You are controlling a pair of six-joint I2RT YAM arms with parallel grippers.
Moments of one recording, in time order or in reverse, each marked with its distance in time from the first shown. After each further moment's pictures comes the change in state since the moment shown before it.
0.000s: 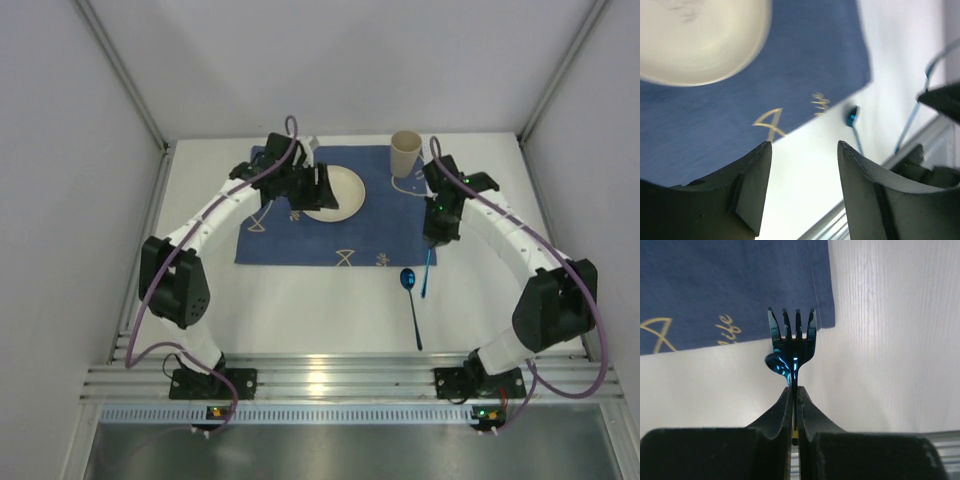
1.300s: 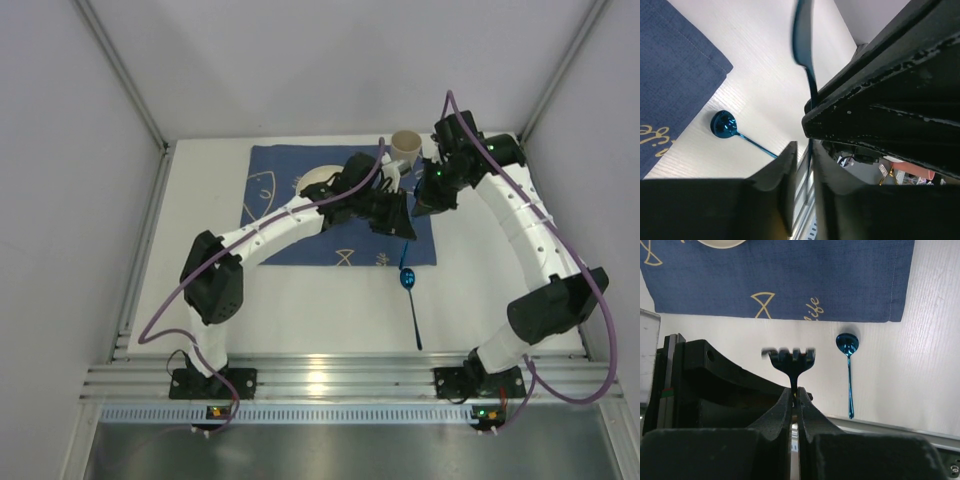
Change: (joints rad) left arm -0.391 0.165 0.149 0.239 0.225 -0.134; right arm -0.002 0.051 0.490 -0.246 -0.268 -0.007
